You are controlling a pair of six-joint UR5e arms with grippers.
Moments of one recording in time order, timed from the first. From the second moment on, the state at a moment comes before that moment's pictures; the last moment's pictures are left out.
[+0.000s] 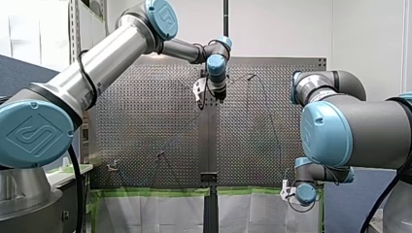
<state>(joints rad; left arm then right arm) -0.66 -2.33 -0.76 -3.63 -2.02 -2.00 1.66 -0.31 1.42 -0.66 1.66 1.63</state>
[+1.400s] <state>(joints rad) -0.72 -2.17 -0.77 -3.73 -1.95 -1.98 1.67 -0.31 1.42 -0.66 1.65 1.63</state>
